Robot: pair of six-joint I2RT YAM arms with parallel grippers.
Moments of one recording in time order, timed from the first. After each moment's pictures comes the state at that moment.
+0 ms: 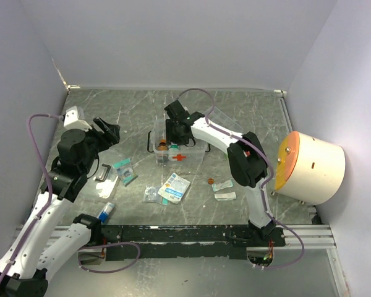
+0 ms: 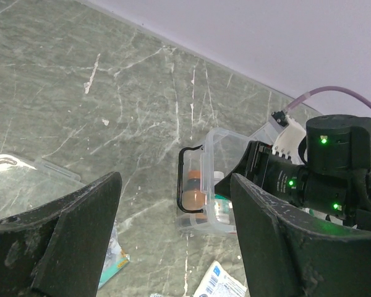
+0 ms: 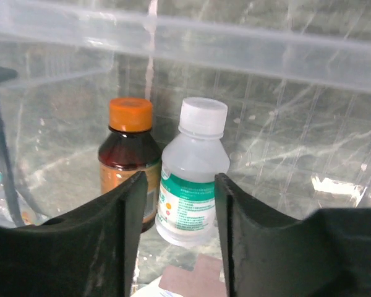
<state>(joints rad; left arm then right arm) -0.32 0.74 0.83 -0.30 -0.25 -0.57 0.69 2.12 1.69 -0.61 0.07 0.57</state>
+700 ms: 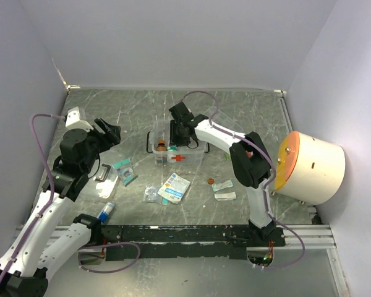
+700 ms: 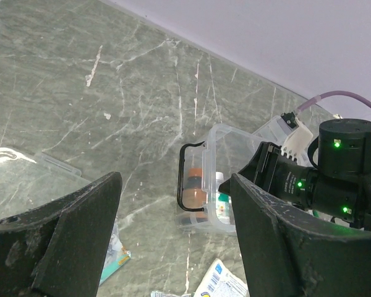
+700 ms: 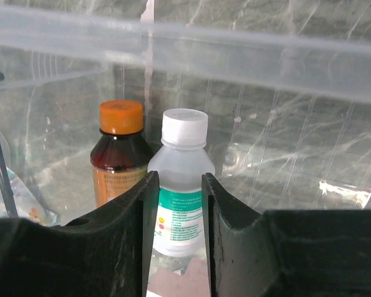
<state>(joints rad) -0.32 0.76 0.82 -0.30 -0.25 -0.58 0.67 2.09 1.62 -0.52 0.01 0.59</state>
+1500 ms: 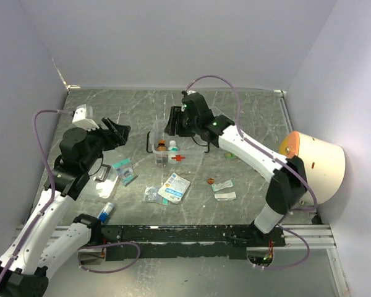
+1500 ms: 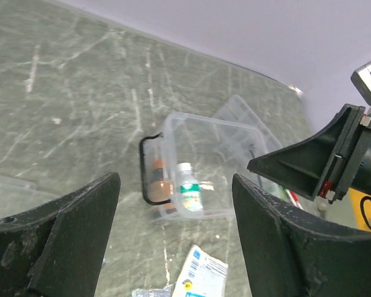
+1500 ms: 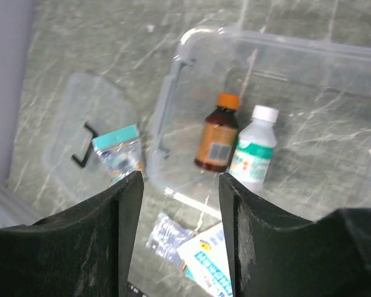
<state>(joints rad) -0.32 0.77 0.81 -0.23 -0.09 -0.55 0.70 1.71 1.50 -0.45 -0.01 0.58</state>
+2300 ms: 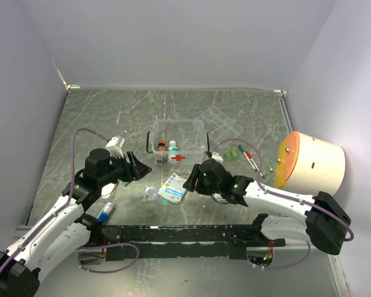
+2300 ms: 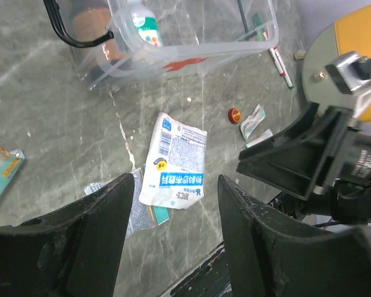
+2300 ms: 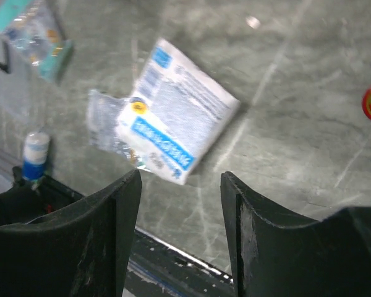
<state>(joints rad) -0.44 0.73 0.48 -0.17 0.29 -0.63 0.93 1.13 0.60 -0.21 0.11 0.96</state>
